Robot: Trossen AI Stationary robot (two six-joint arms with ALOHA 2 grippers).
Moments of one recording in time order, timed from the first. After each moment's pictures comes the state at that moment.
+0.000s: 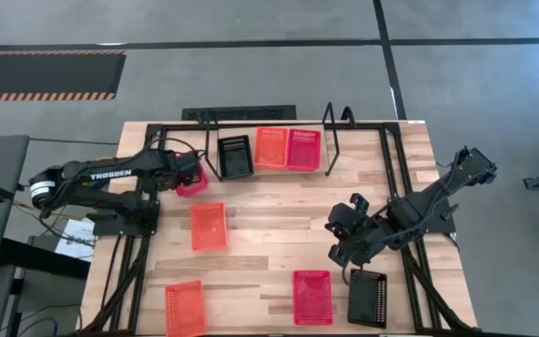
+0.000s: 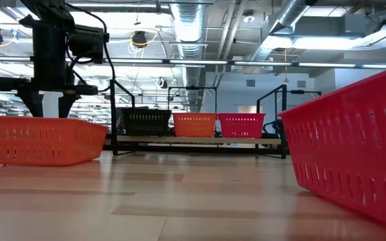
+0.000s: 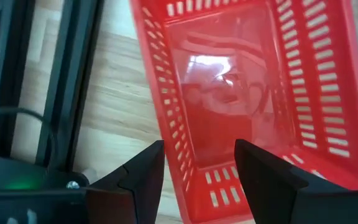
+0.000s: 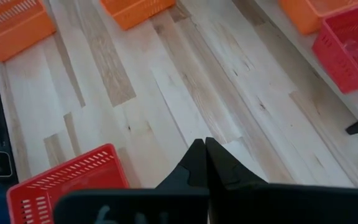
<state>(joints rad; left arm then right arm) 0.43 1.11 0.66 -1.03 -0.26 -1.36 0.57 1.39 1.35 -1.04 0.53 0.93</state>
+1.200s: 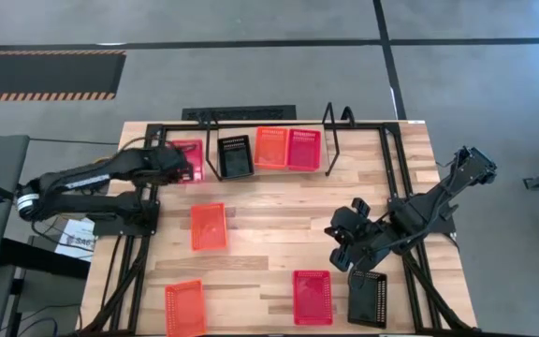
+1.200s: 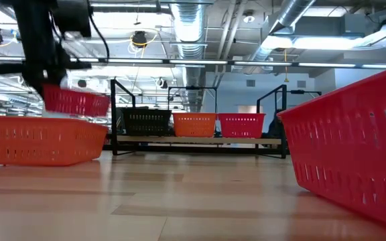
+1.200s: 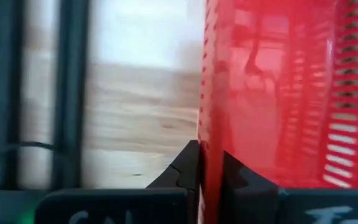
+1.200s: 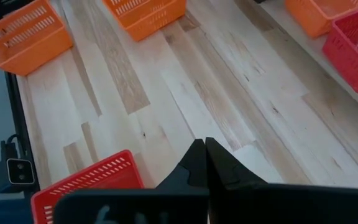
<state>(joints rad) 0.44 0.92 0.68 -1.09 -0.28 -1.19 0.62 1.39 1.35 -1.01 0.57 0.99</state>
